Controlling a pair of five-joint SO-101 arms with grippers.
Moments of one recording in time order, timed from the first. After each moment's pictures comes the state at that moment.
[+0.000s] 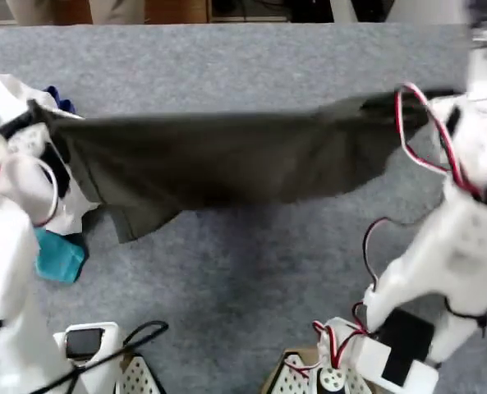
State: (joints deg) left arm -10.1 -40.5 -19.7 88.0 -0.7; right arm 23.2 -11.6 -45.3 95.7 16.5
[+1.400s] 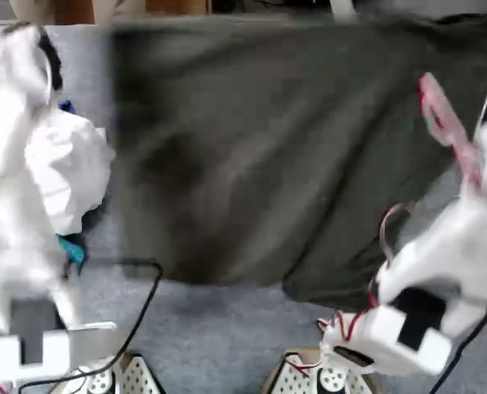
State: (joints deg) left arm -11.1 -6.1 -40.6 77.8 -0.2; right arm 25.9 0.7 -56.7 73.0 9.3
